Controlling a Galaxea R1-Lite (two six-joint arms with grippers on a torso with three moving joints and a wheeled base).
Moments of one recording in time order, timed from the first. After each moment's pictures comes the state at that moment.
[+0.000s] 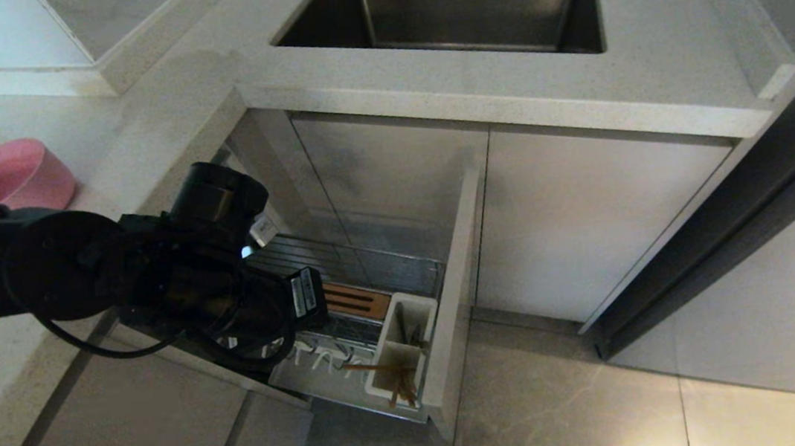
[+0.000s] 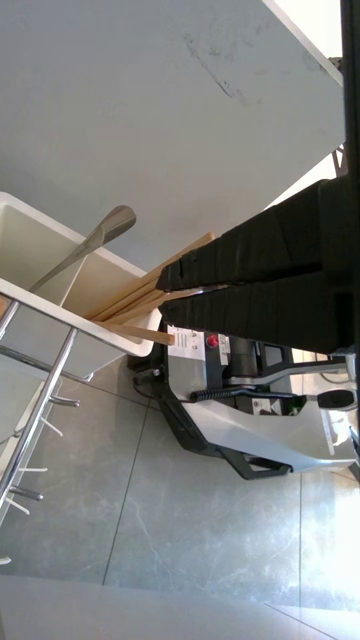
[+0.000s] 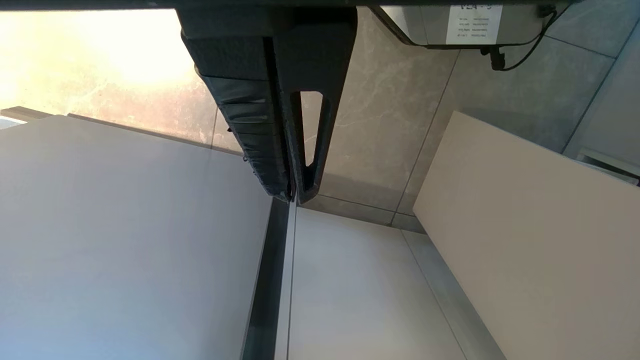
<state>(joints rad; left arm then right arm) -0.45 1.70 -1.25 0.40 -0.01 -0.53 0.00 0.00 0.00 0.00 0.00 0.03</state>
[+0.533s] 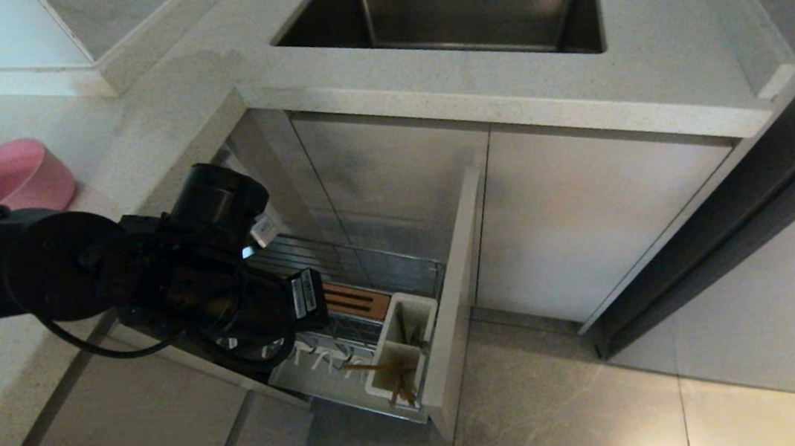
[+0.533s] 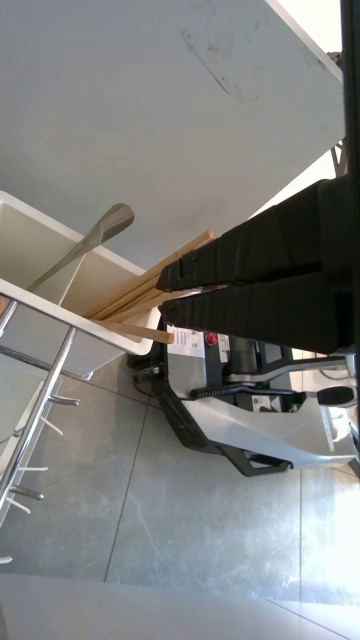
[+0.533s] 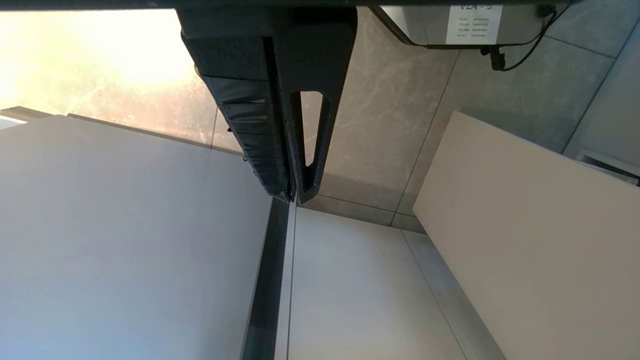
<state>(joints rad) -0.45 1.70 -1.25 0.40 -0.01 -0.52 0.00 0.00 0.00 0.00 0.00 0.03</state>
